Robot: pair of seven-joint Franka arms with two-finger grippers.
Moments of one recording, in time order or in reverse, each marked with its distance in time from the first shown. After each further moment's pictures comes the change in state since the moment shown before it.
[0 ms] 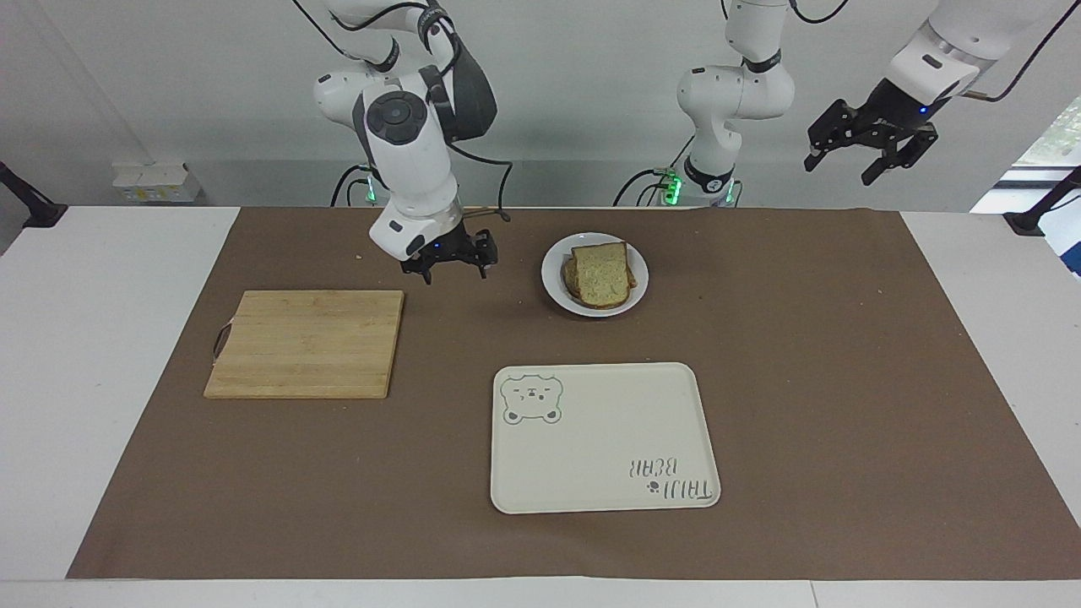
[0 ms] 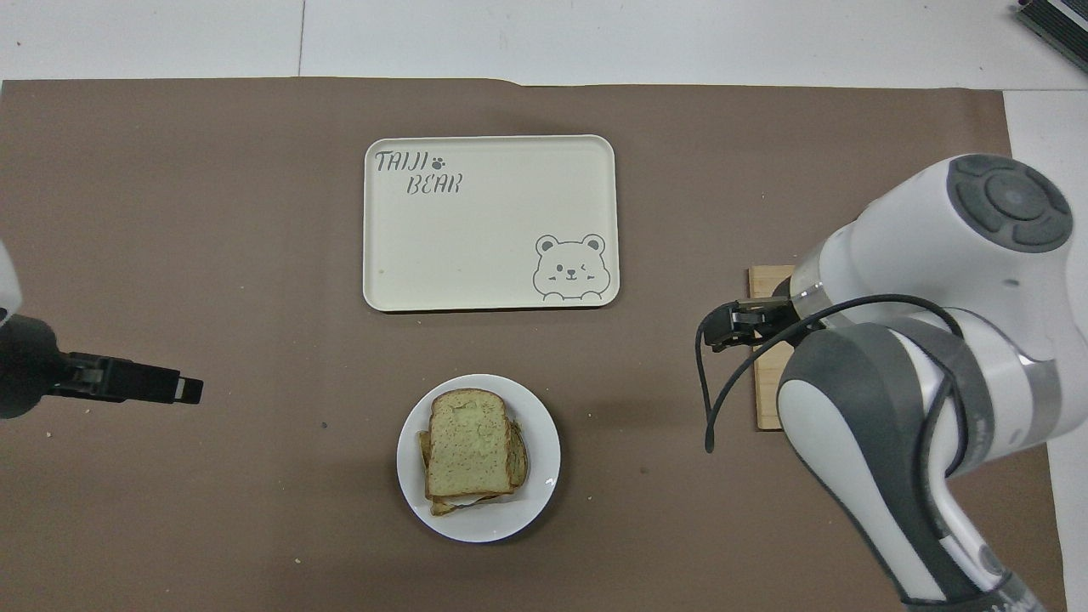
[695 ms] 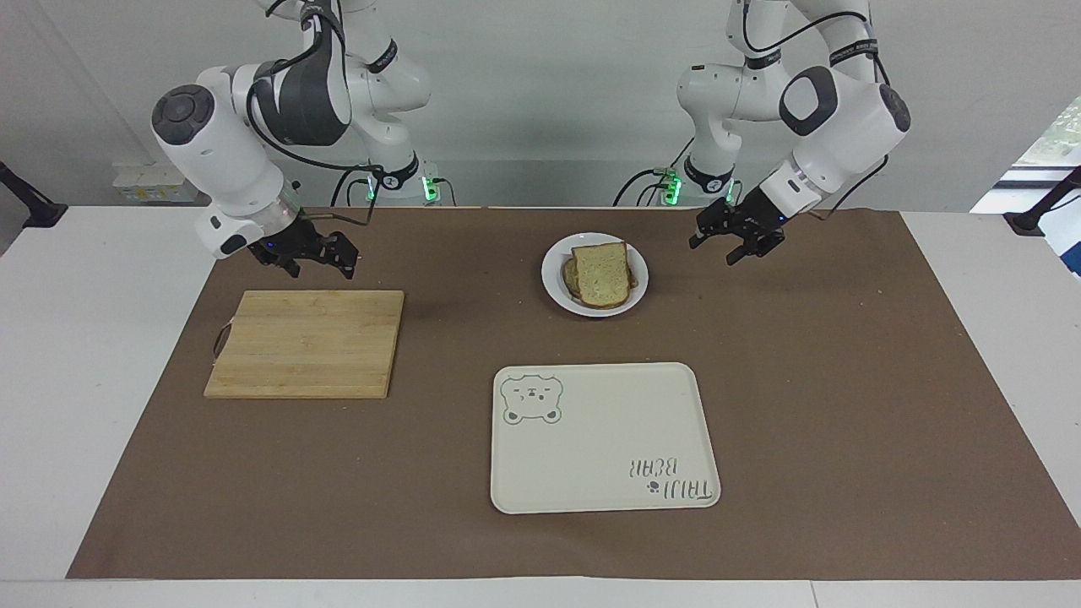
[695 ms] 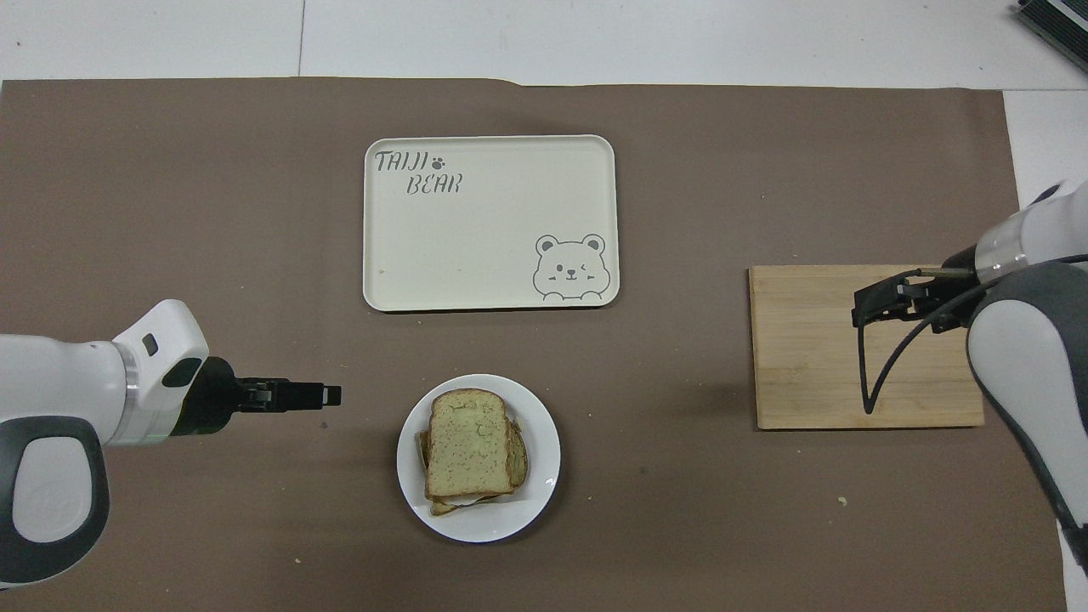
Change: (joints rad) left arm -0.118 -0.036 -0.003 -0.416 -0.284 0.484 0.091; right arm -0.240 -0.010 0.000 0.025 -0.061 0.006 -0.168
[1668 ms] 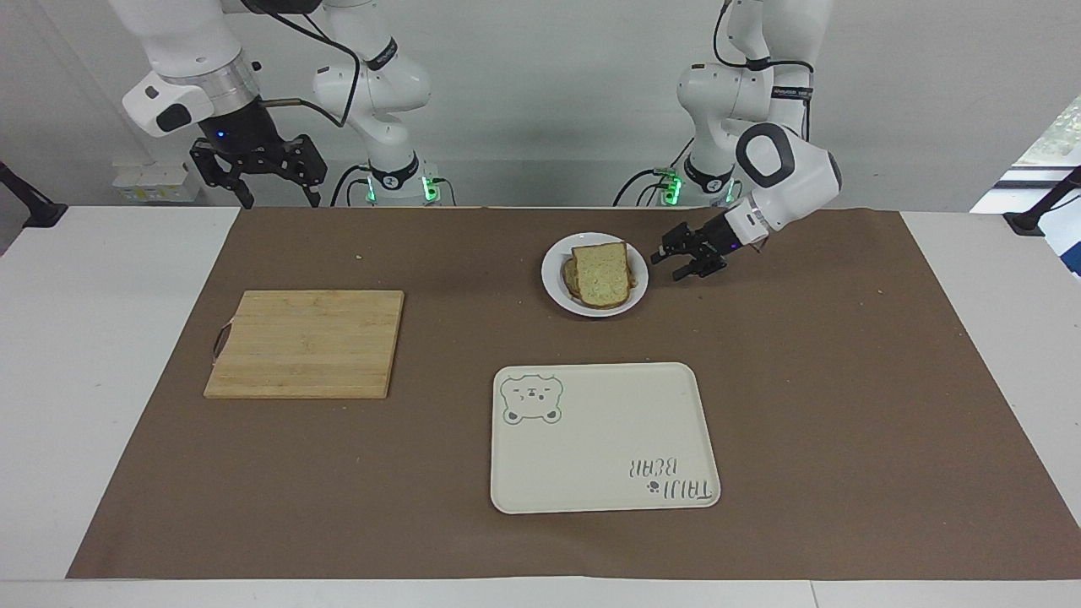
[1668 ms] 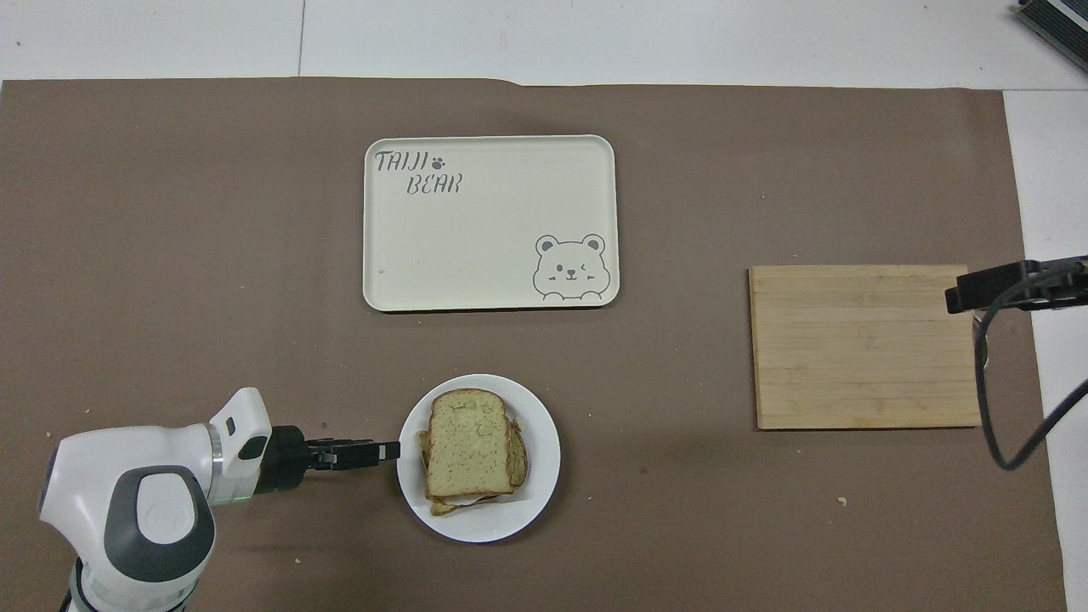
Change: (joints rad) left arm -0.061 0.064 0.000 -0.292 -0.524 0.166 0.445; right arm 0.007 -0.062 0.012 0.271 -0.023 -0.227 -0.065
